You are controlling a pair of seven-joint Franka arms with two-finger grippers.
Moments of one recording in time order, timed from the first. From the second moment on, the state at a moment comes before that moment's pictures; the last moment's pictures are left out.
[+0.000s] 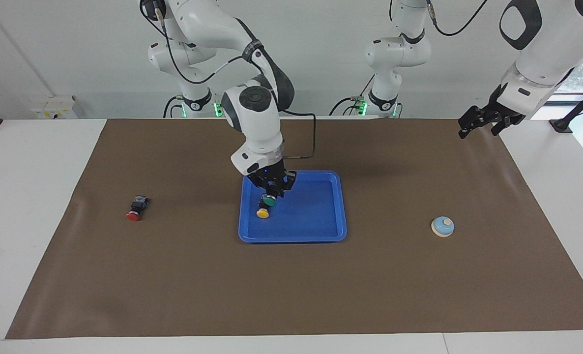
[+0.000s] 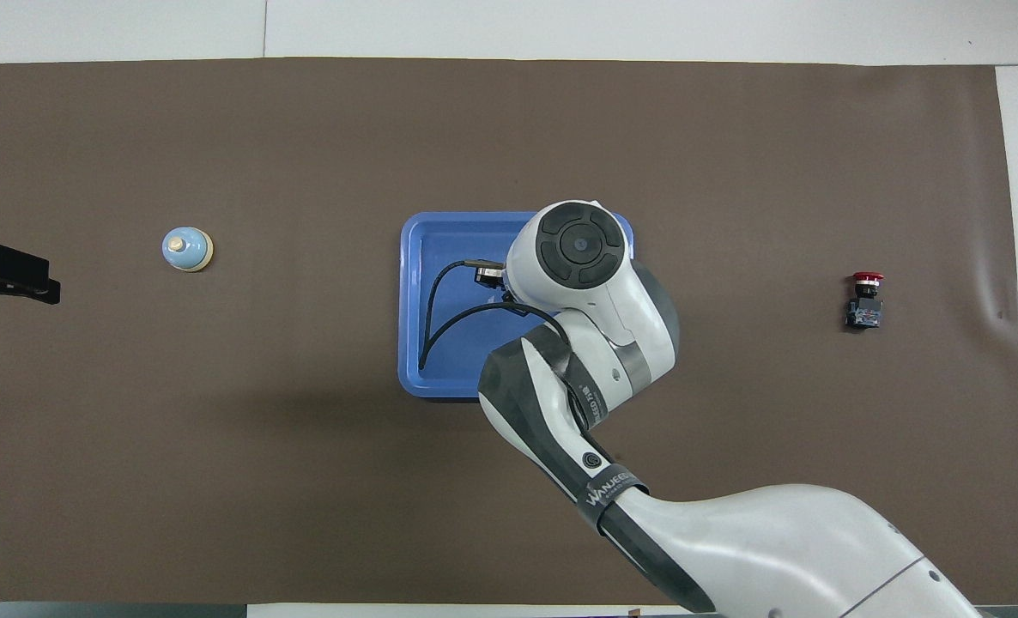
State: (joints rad) left arm -0.01 -0.02 0.04 -1.65 0.00 1.53 0.00; right arm 0.52 0.45 0.05 -1.71 0.04 2.28 0.74
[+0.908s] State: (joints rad) left arm -0.01 -0.02 0.04 -1.65 0.00 1.53 0.00; right arm 0.53 0.49 0.04 -1.76 0.03 2.41 0.75
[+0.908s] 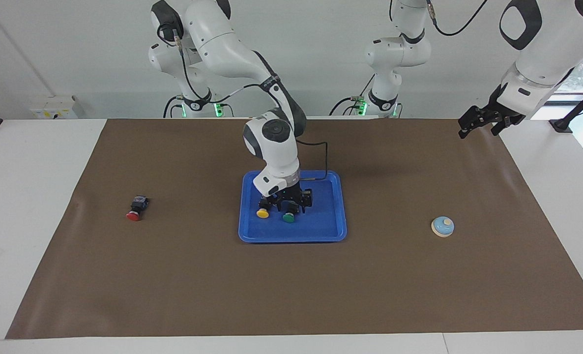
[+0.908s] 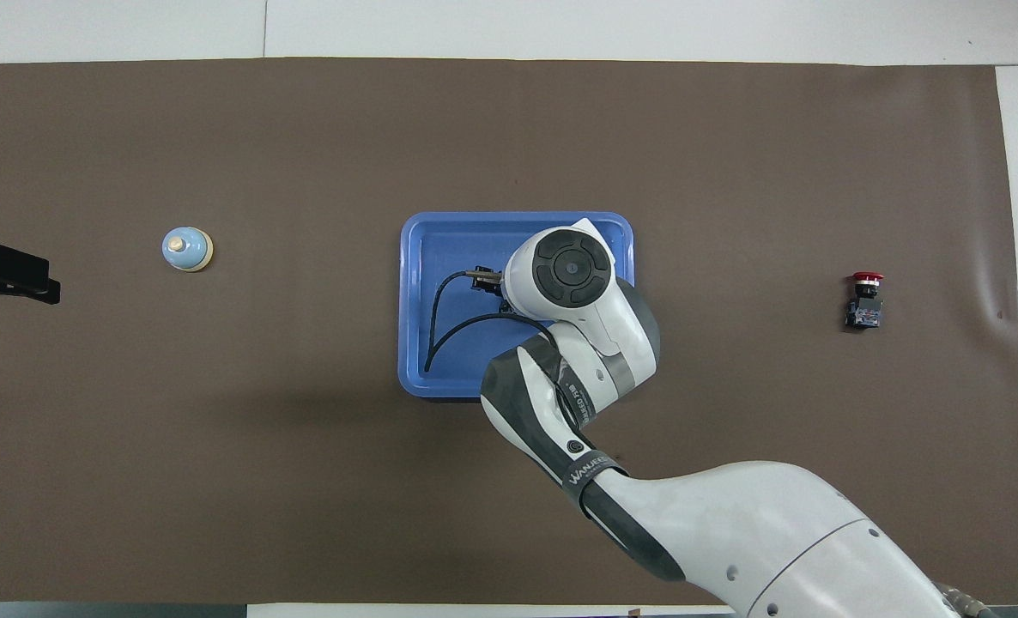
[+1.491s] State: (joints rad) left arm -0.01 -0.02 0.04 -1.65 0.00 1.53 0.00; right arm 0.33 0.29 0.03 -1.72 0.03 2.07 0.58
